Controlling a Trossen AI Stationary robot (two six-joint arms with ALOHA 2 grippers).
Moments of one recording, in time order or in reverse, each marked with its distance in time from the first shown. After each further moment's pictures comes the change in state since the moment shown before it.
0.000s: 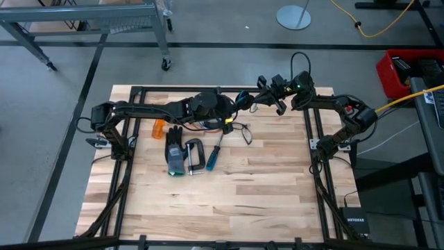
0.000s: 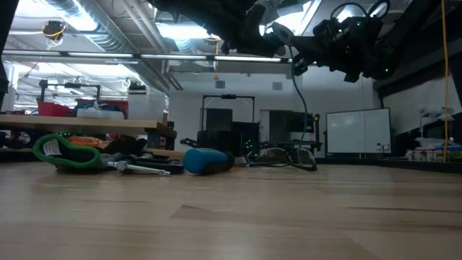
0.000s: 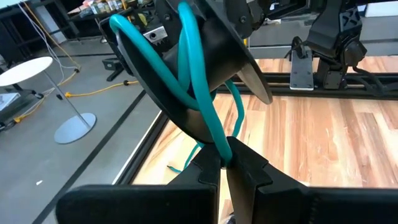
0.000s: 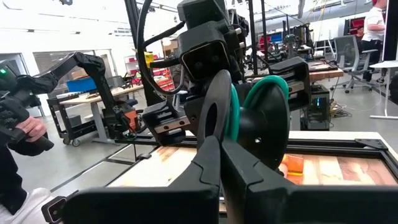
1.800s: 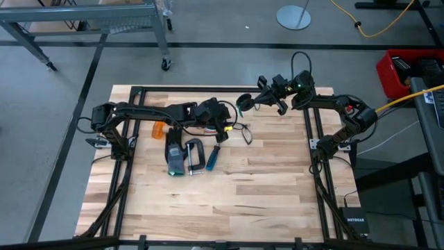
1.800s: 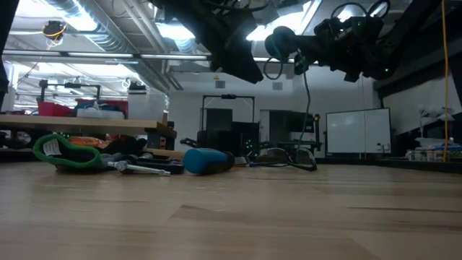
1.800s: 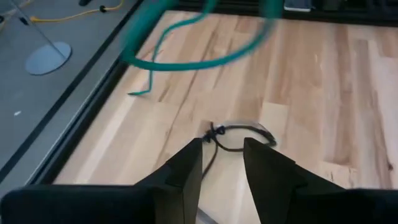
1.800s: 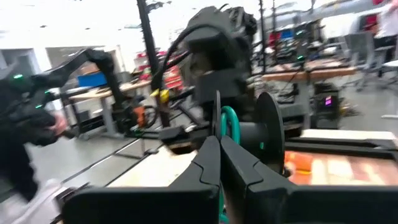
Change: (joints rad) left arm -0.011 0.002 -0.002 -0.279 -0.004 -0.131; right arm -0.002 0.000 0.002 0.001 -0.060 0.004
